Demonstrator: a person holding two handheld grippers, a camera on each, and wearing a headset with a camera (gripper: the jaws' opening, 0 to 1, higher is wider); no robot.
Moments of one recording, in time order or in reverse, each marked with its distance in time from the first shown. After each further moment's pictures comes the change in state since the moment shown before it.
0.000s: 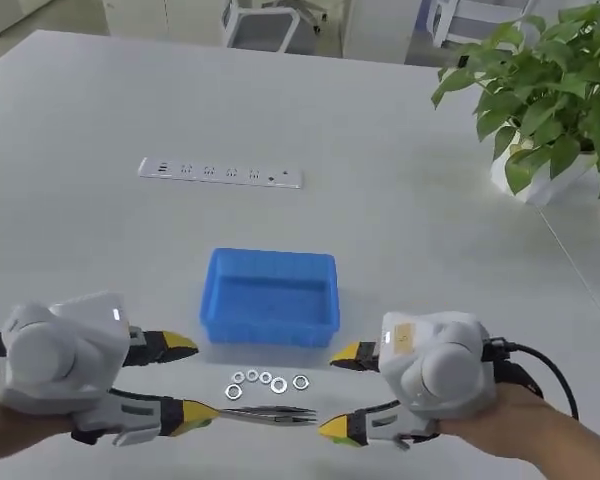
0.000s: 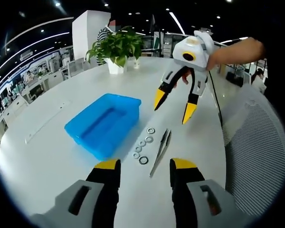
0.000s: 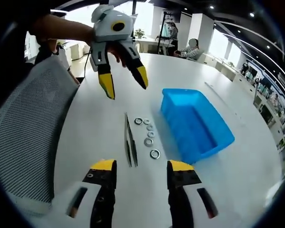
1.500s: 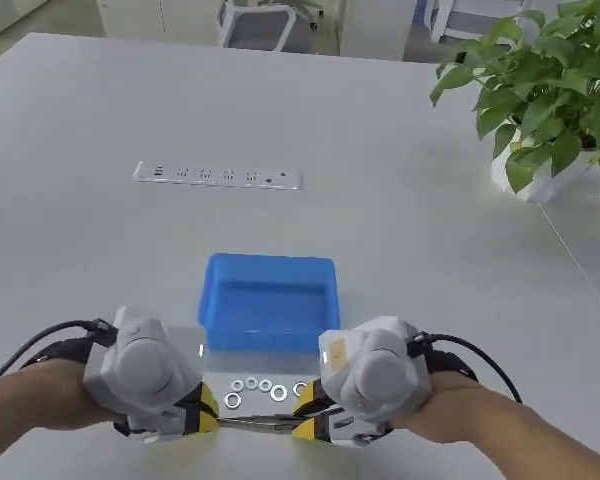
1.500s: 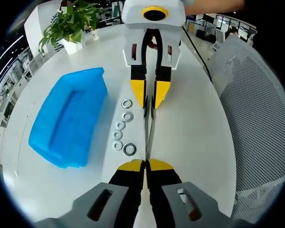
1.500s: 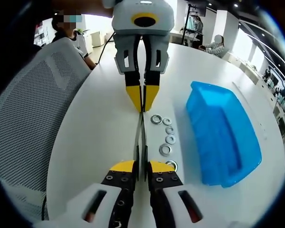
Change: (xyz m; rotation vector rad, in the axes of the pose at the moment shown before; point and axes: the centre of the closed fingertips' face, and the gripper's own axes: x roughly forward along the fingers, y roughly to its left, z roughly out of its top) left arm 0.046 -0.006 -0.047 0.255 0.319 -0.225; right arm 0.043 0.016 -0.004 -0.110 0.086 0.174
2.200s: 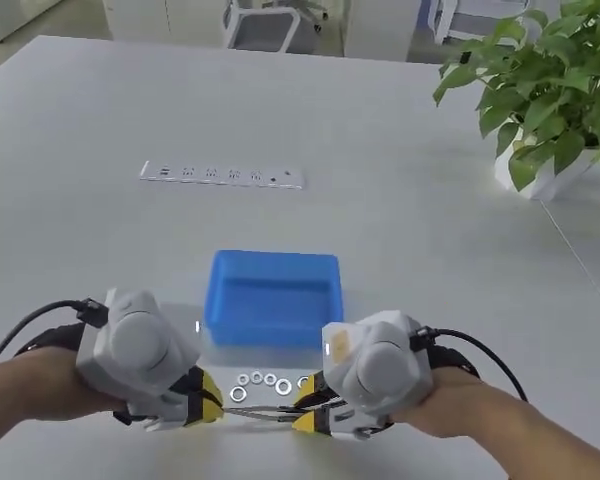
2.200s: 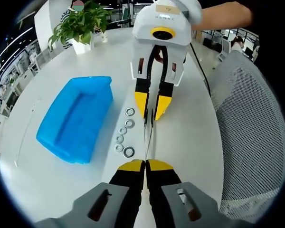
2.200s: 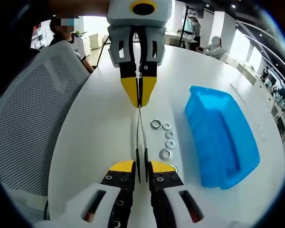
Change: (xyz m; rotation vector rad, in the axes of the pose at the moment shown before) left arm -0.028 -0.007 0.018 -0.087 -0.040 0.019; right arm -0.001 0.001 0.009 0.009 -0.023 -0.020
